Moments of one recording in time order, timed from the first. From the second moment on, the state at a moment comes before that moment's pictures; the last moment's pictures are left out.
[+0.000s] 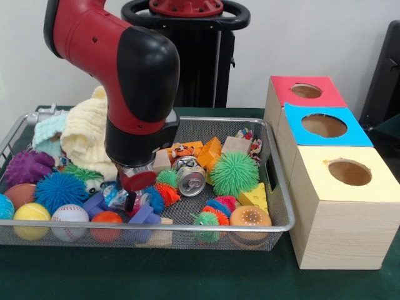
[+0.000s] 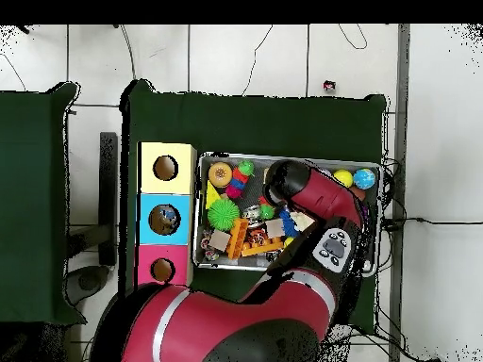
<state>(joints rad) -0.10 -0.13 -0.50 1.27 0.44 0.66 2.26</state>
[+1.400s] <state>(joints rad) -0.09 -0.10 -0.55 1.21 0.44 0.86 2.26</state>
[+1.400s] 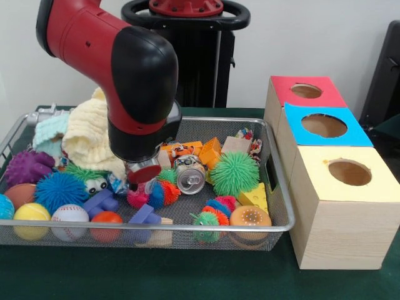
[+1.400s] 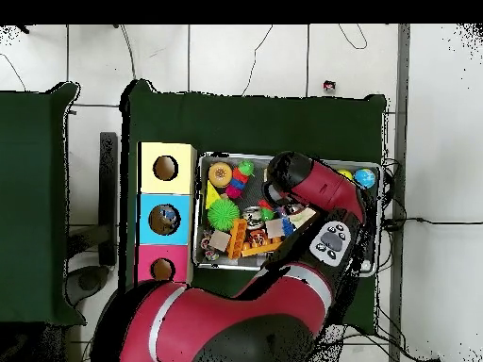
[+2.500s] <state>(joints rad) -0.08 -0.10 -0.55 1.21 0.44 0.82 2.26</state>
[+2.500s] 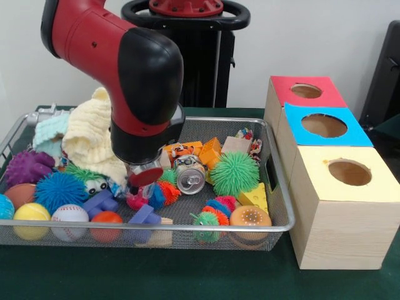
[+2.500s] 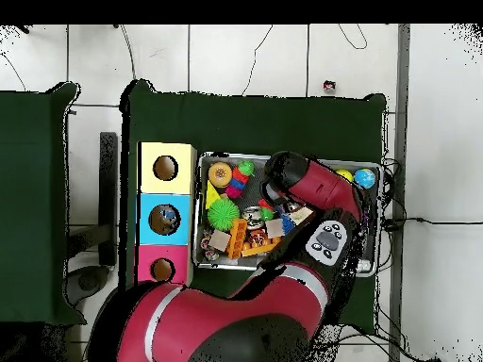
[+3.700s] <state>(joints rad) -0.06 -0.19 -0.55 1.21 0.44 0.81 2.26</state>
